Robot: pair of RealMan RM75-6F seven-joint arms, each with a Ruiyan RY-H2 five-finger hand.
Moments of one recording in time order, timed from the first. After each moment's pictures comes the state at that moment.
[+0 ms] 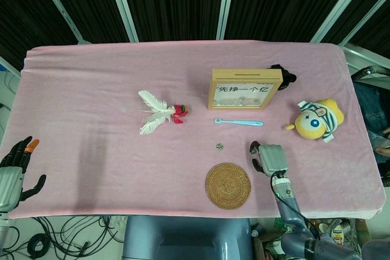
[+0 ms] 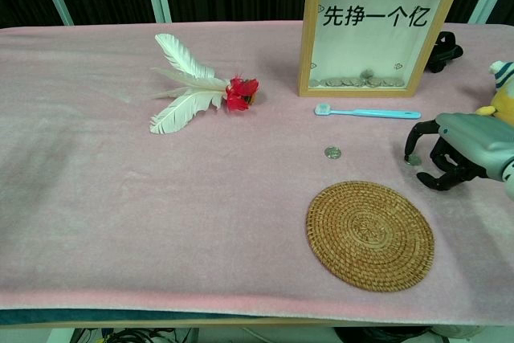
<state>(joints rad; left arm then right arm) -0.07 -1.16 -0.02 -1.64 1.50 1.49 0.02 0.45 -1.75 0.16 -1.22 -1.19 1.12 -0.32</state>
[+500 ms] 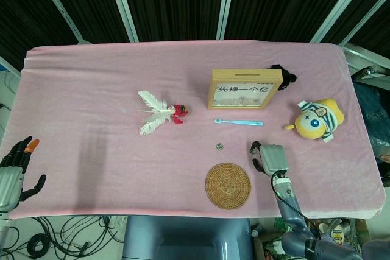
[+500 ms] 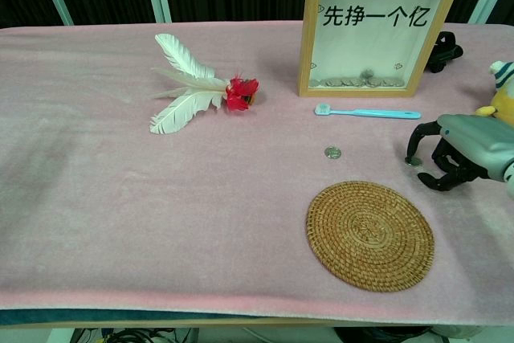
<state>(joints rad) -0.07 -1.16 -0.02 -1.64 1.50 1.49 0.02 0.45 -1.75 0.16 -1.21 -1.18 1.12 -0.31</state>
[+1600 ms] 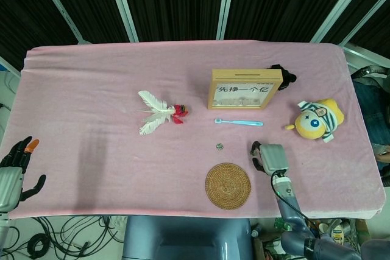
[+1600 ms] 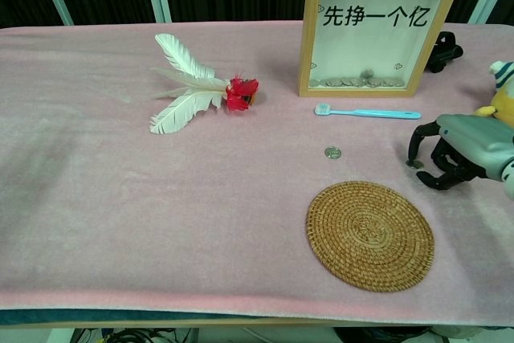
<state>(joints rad) -0.07 -1.16 -0.02 -1.63 1.51 1.49 0.03 0.46 -1.76 0.17 -1.19 -1.18 1.10 -0.31</state>
